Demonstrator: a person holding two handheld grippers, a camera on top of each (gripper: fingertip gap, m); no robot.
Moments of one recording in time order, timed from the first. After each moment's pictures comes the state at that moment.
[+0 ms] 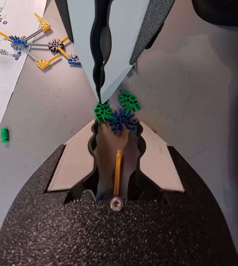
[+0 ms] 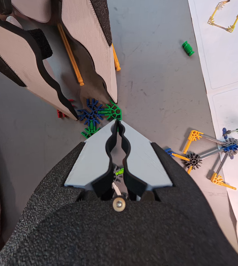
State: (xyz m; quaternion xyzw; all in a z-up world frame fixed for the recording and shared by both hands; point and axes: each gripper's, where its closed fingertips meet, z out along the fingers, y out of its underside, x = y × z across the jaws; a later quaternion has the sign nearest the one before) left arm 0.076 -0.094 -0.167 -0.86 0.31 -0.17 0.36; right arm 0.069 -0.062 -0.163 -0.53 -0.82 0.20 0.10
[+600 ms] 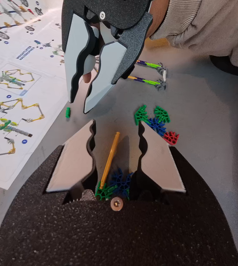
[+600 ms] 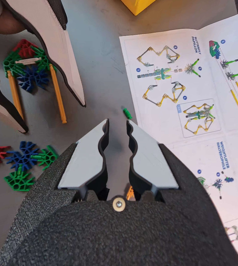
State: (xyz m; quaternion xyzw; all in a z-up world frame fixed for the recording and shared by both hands) left arm 0.014 -0.084 -0.131 -0.86 0.20 -0.17 0.44; right arm -0.032 -0.027 -0.155 -0.45 -0.83 0.25 0.21
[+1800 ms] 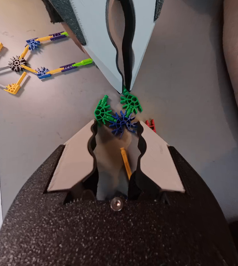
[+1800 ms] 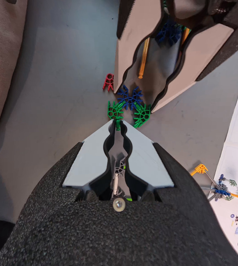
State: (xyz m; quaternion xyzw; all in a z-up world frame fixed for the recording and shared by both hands) left arm 0.080 -0.104 -0.168 -0.81 0.46 -0.19 0.30; right arm 0.108 -0.096 -0.154 -0.28 -0.93 0.23 0.09
